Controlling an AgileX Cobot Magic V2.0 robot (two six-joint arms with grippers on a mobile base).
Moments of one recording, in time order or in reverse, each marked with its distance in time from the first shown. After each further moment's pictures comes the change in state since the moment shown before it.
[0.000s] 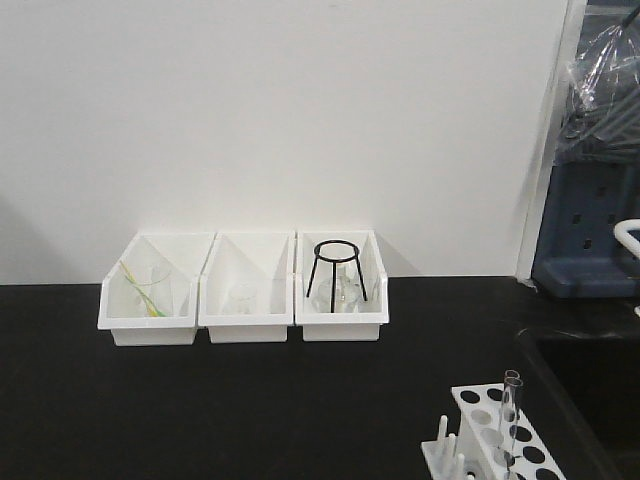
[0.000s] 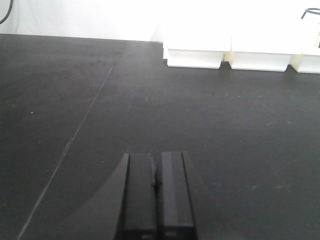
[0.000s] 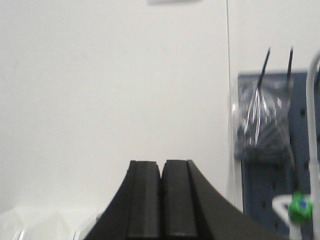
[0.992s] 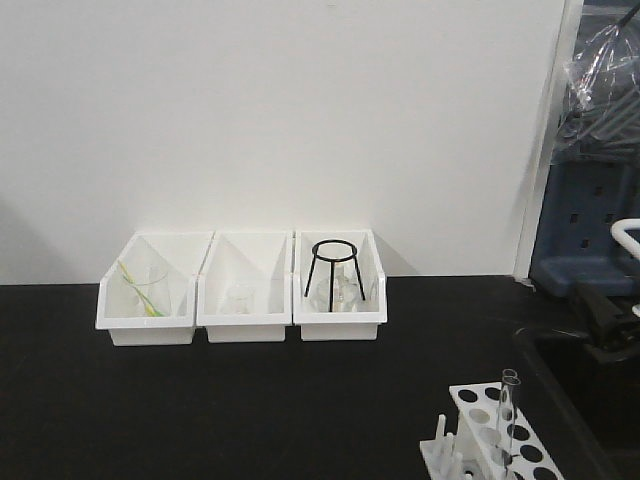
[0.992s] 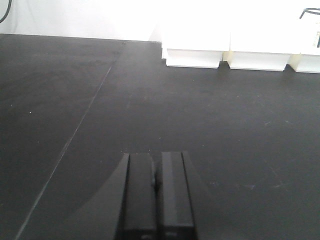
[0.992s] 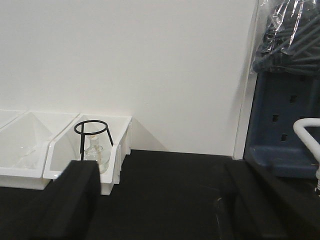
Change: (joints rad) left arm 0.000 0.000 0.000 0.000 0.000 0.000; right arm 0.000 0.882 -0.361 0.017 -0.049 -0.045
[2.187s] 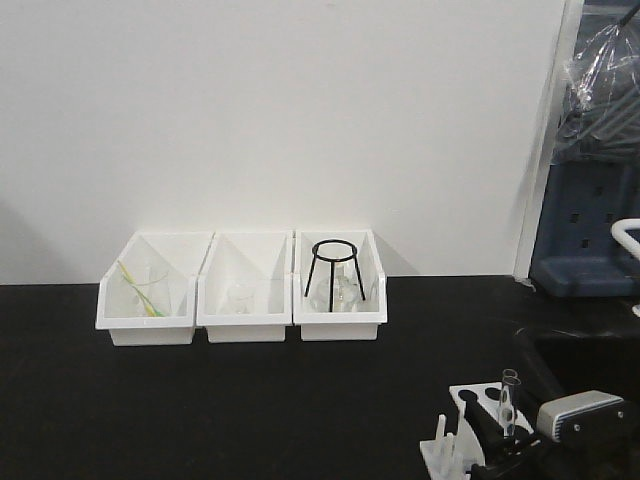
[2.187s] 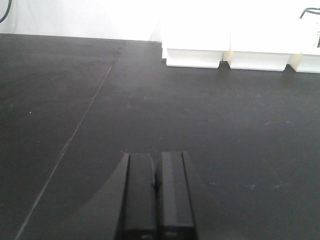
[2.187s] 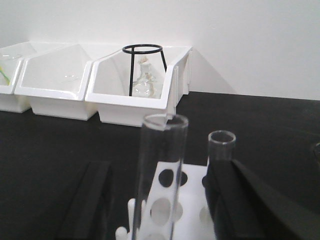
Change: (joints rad) left arm 0.000 0.000 0.000 0.000 0.000 0.000; right arm 0.000 0.756 0.176 -0.202 -0.887 0.105
